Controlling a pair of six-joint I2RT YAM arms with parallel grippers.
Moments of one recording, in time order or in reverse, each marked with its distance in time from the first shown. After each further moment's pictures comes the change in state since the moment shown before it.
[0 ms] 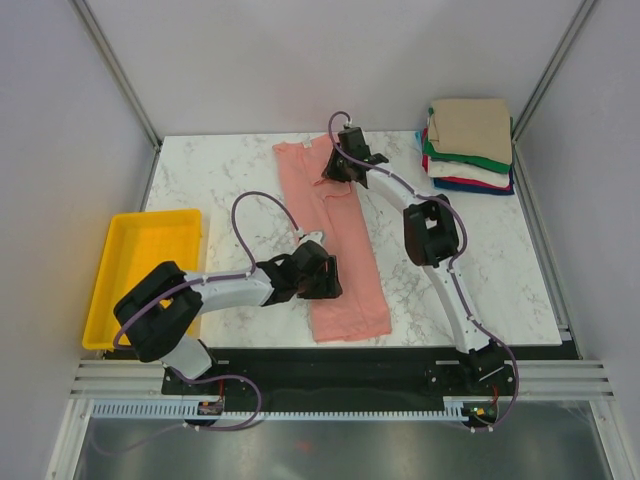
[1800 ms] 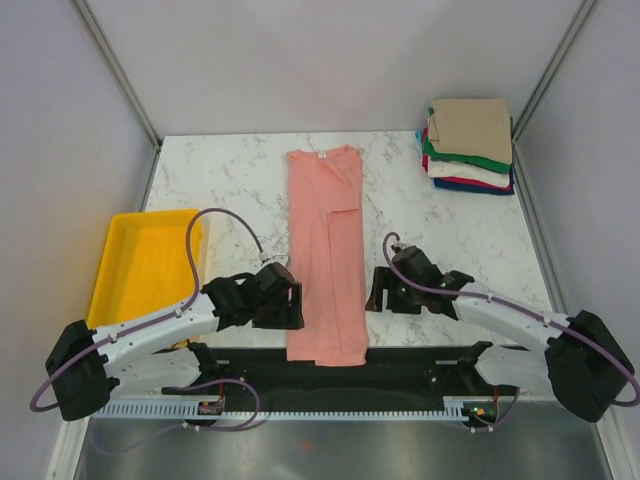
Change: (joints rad) left arm -0.063 -0.499 -0.034 -0.610 -0.027 -0.047; right arm 0.190 -1.407 -1.733 0.003 -0.043 0.050
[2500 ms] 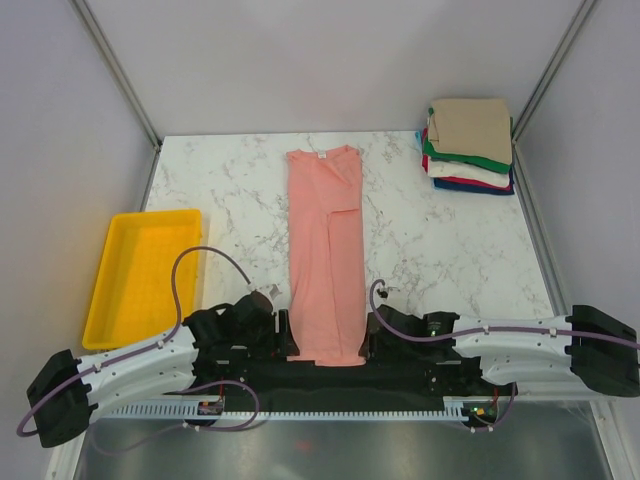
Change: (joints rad) left arm -0.005 -0.299 -0.404 0.175 0.214 -0.131; right arm 0.618 -0.145 -0.155 -0.023 0.248 0.507
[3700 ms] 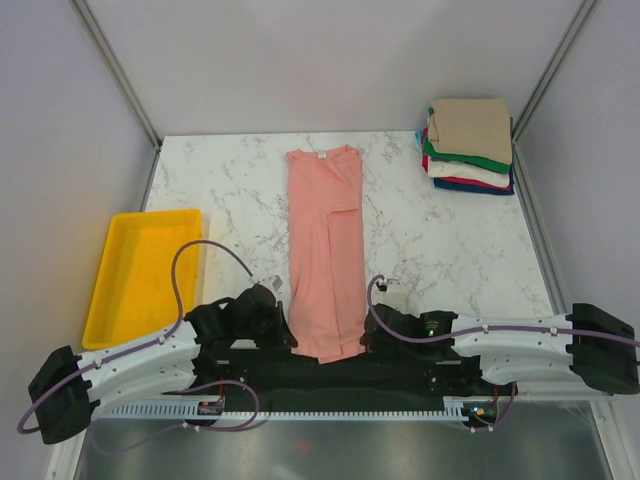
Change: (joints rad) left arm 0.000 0.035 0.003 0.101 -0.002 -0.049; right arm 0.026 0.015 0.002 0.047 0.146 -0.001
